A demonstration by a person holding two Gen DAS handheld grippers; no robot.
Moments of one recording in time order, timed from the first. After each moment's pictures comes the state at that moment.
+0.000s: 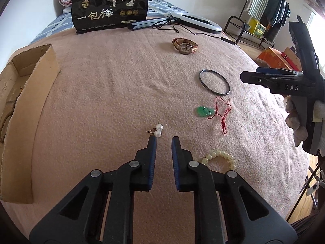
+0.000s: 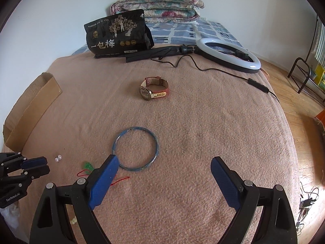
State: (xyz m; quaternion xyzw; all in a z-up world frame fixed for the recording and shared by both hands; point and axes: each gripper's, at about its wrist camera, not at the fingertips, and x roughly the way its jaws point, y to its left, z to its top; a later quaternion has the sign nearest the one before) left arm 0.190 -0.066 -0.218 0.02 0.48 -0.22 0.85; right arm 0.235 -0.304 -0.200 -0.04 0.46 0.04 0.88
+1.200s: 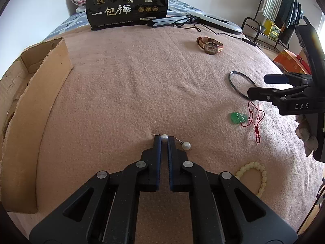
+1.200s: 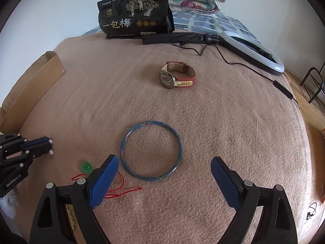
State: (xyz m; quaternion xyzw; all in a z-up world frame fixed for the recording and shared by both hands) left arm 0.212 -0.053 -0.239 0.03 0.47 -0.17 0.86; right arm 0.259 -0.275 -0.235 -0.08 0.49 0.08 0.86
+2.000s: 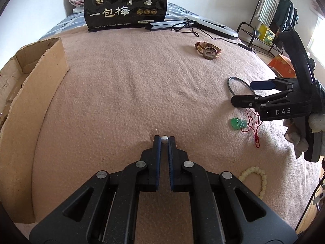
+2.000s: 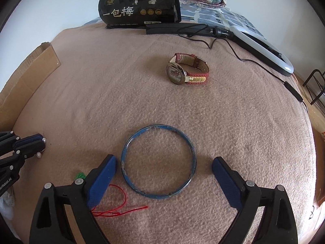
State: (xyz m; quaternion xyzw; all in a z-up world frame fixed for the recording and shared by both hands) left arm 0.220 -0.046 -0.242 0.01 0.46 -0.19 0.87; right arm 0.278 -0.262 -0.253 -0.09 0.51 0.08 0.85
